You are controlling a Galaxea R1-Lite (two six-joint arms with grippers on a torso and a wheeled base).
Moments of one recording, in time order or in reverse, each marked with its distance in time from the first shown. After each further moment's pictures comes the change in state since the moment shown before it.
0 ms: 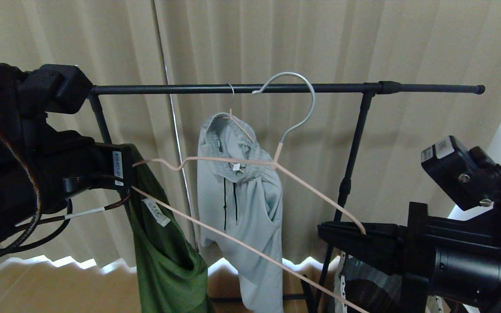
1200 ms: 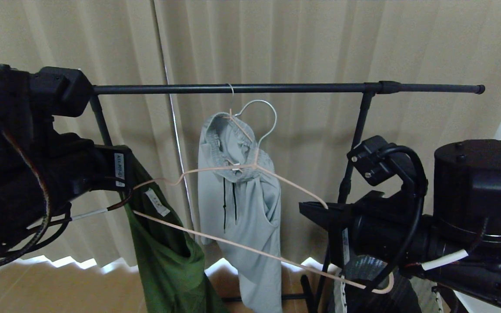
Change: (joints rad) left arm -0.034 0.012 0.001 0.007 0.147 0.003; right arm -0.045 0.205 -0.089 -0.052 -0.205 0.048
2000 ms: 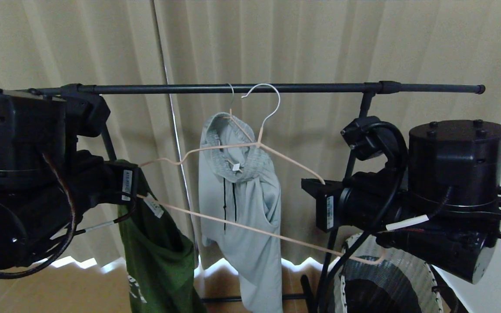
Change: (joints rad) left arm -0.007 0.040 0.044 -0.003 0.087 0.024; right arm -0.027 0.072 -0.097 -0.010 -0.142 0.026
